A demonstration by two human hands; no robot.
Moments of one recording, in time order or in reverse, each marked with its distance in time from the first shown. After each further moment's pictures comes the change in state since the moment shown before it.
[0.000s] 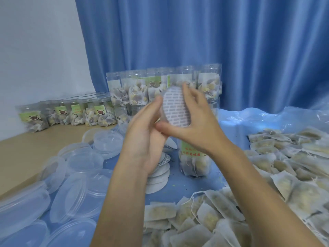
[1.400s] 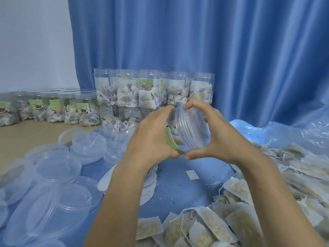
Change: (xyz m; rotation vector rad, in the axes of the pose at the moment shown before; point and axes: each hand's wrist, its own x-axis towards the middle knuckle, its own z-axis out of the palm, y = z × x) left_hand 0.045 -0.032 -0.028 1.418 -0.157 0.316; right_hand 0.003 0.036 -0.049 -0.129 -0.284 -0.203
